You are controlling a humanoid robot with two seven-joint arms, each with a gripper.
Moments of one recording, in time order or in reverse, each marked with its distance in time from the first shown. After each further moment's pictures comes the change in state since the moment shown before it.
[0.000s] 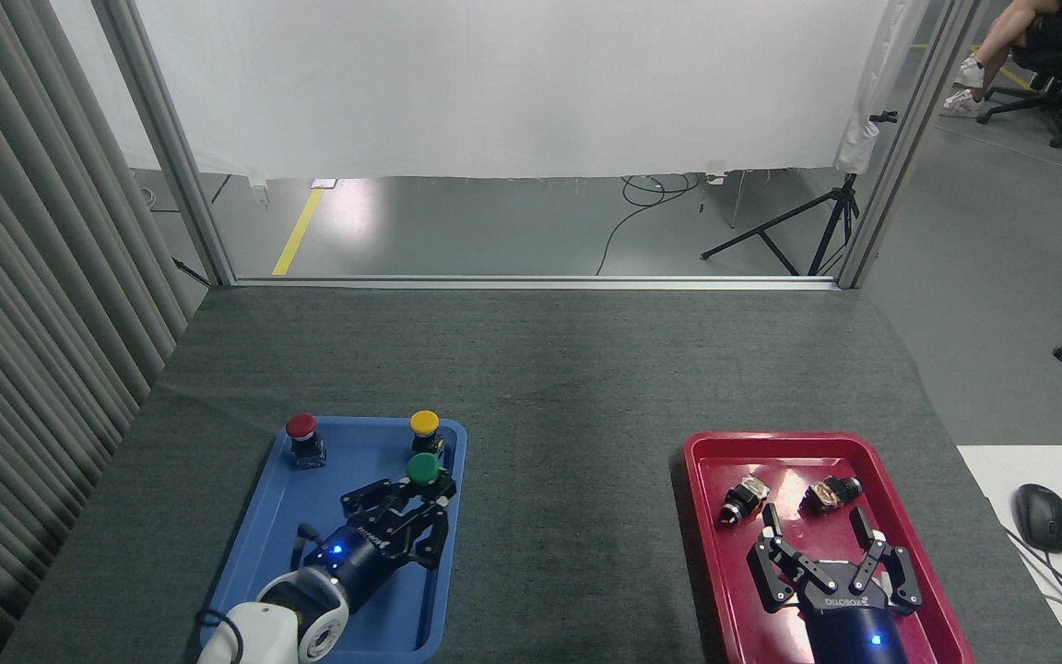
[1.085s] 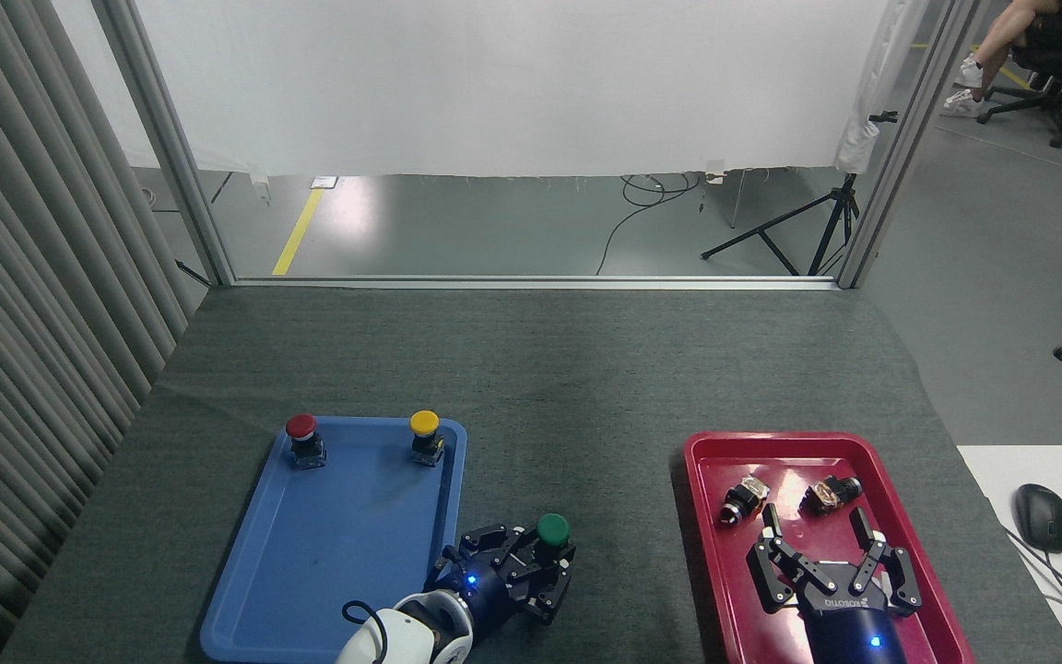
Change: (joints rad) left arm -0.078 -0.196 -0.218 0.248 -0.035 0.200 -0.073; right arm 0.002 0.004 0.000 0.000 0.002 0.002 0.001
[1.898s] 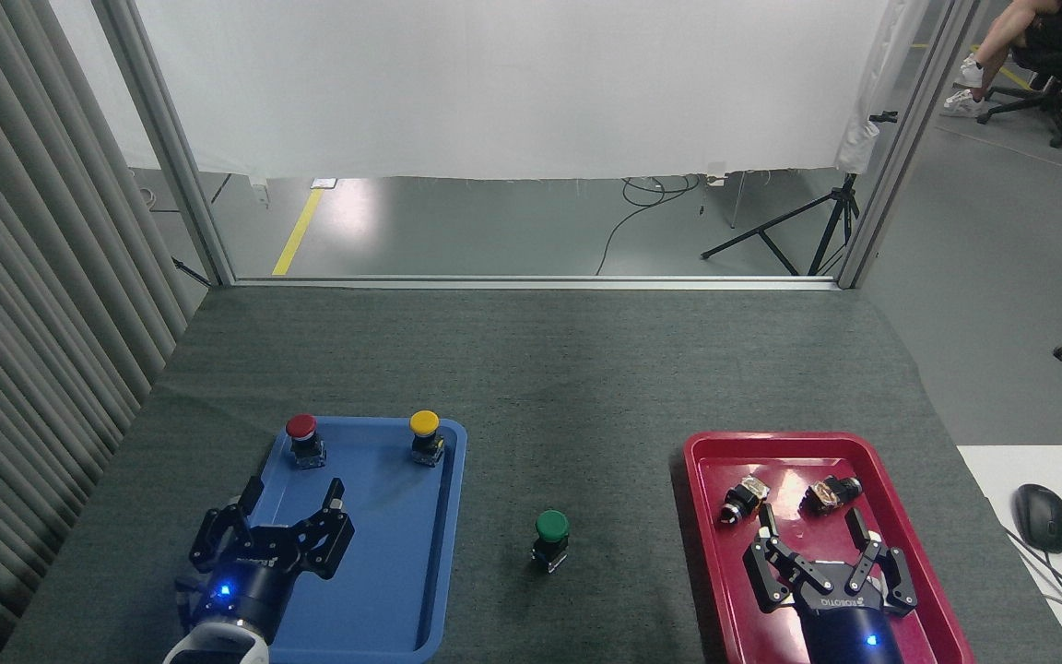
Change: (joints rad) left arm 0.398 0.236 0.467 -0.722 0.142 0.248 -0.041; right arm -0.002 0.008 0.000 0.000 0.000 -0.001 0.000
